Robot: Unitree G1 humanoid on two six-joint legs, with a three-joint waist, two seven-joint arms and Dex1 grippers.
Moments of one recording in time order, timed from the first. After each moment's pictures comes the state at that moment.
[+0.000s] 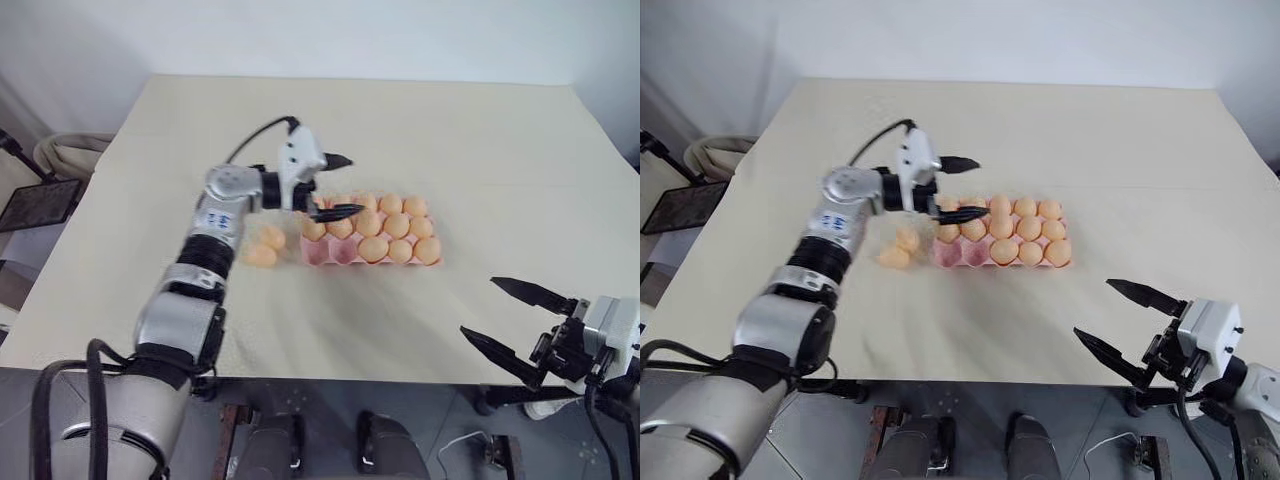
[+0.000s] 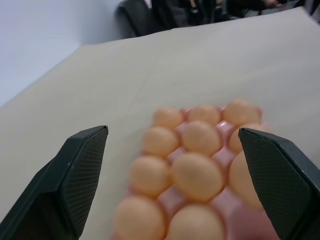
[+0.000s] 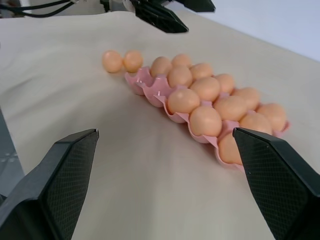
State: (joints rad) left arm -1.13 0.36 -0.03 0.89 -0.11 -0.18 -1.12; right arm 0.28 -0.67 -0.46 -0.46 0.64 0.11 1.03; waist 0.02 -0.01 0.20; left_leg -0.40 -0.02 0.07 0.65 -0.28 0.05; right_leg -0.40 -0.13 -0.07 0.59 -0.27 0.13
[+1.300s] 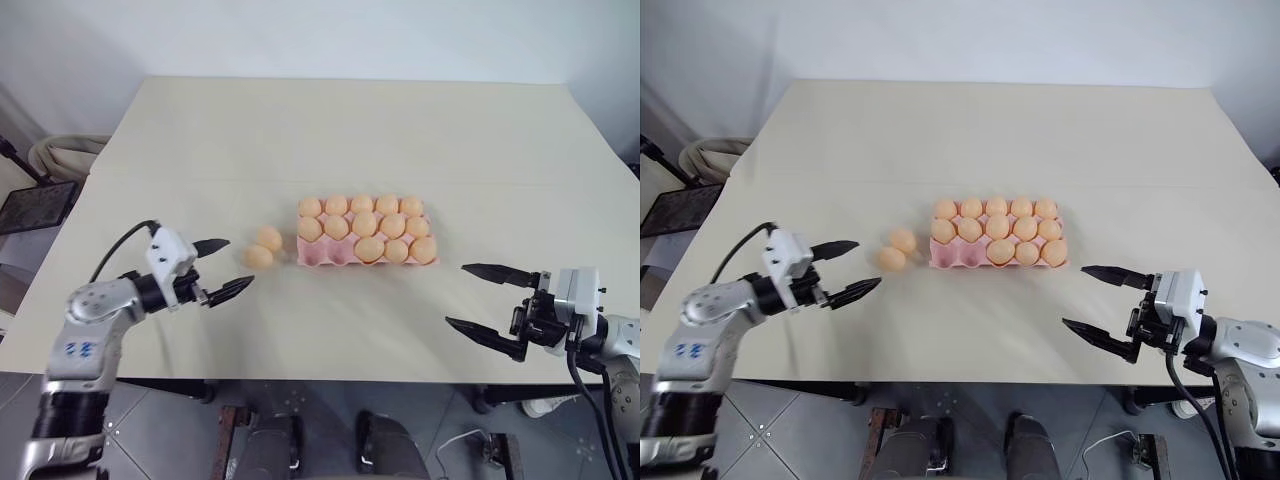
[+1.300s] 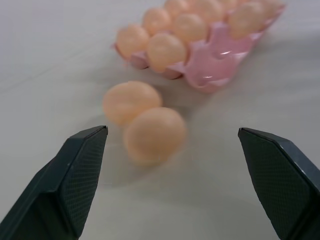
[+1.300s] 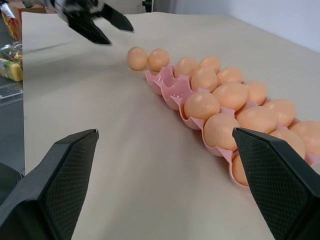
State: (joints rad) left arm -0.35 0.60 0.09 0.10 -0.28 0.23 -0.84; right arm 0.05 -0.73 -0.35 -0.20 0.60 0.04 1.22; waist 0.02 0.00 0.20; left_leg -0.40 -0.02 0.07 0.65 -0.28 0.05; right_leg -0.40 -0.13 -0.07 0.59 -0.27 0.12
